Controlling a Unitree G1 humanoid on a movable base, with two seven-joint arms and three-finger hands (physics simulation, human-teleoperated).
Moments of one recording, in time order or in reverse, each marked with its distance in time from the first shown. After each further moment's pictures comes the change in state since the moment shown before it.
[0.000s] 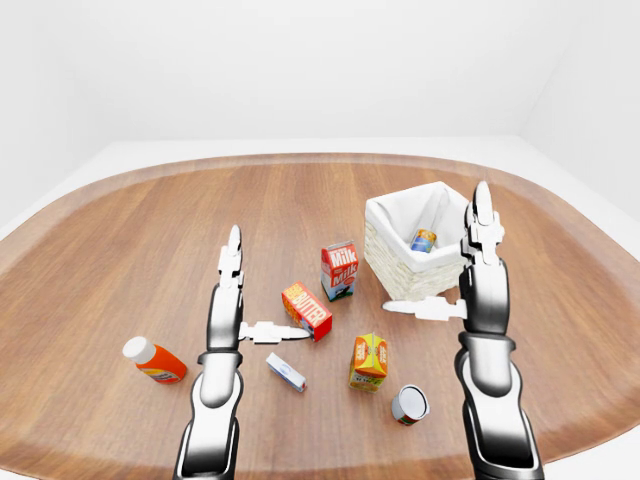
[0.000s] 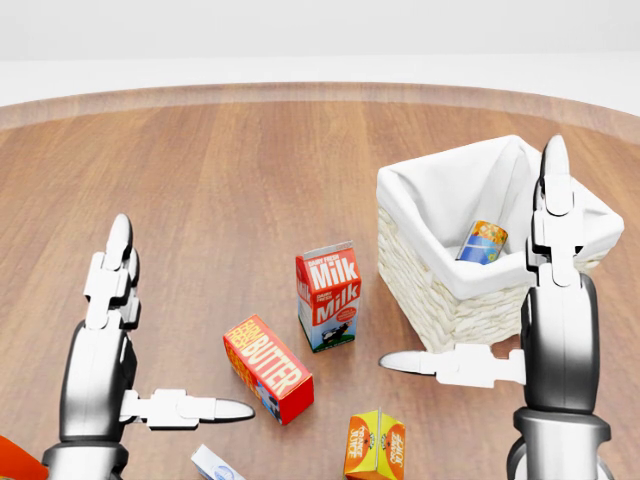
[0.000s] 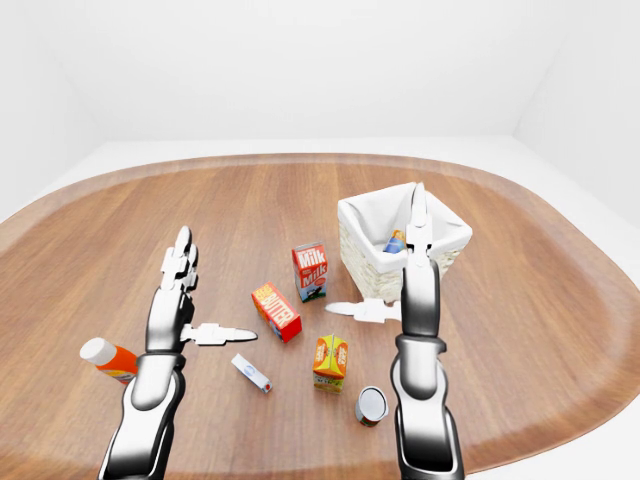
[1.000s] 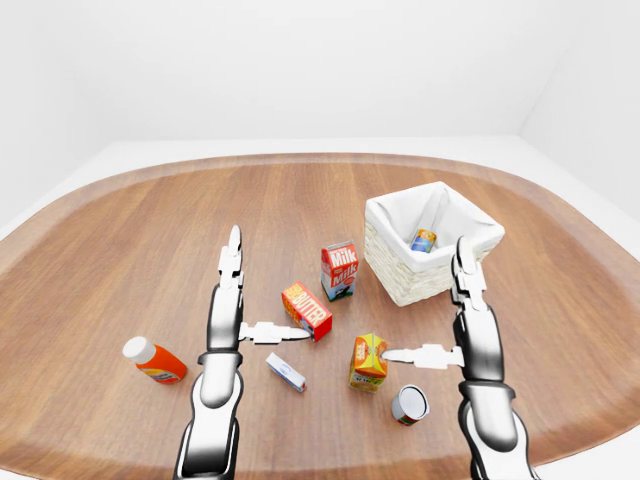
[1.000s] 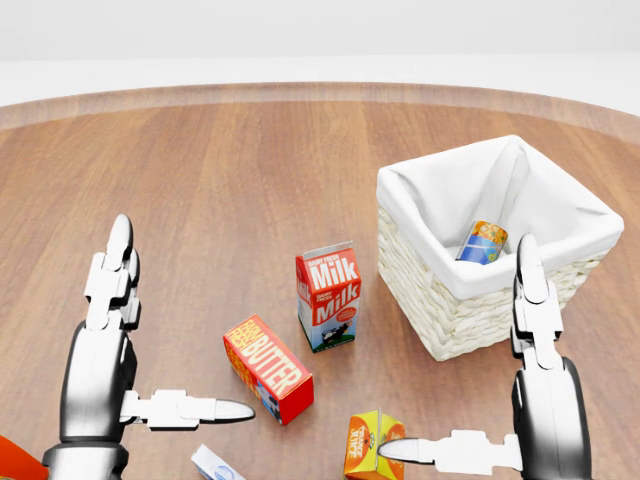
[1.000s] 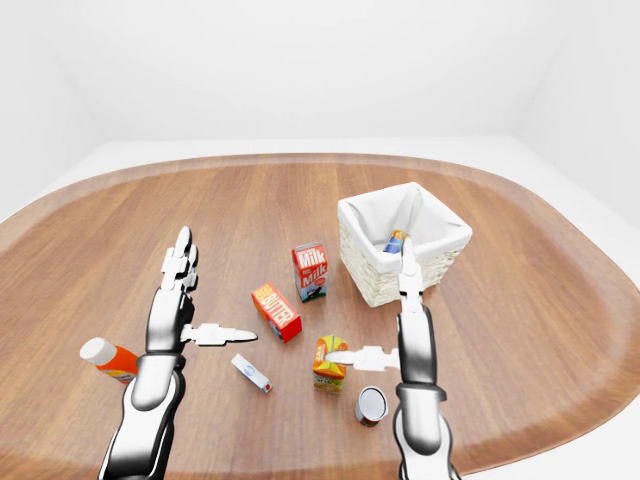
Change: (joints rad) left arm 0.001 0.000 -0.001 0.000 0.003 0.000 0.001; right arm 0.276 0.016 0.060 -0.062 0.023 0.000 0.037
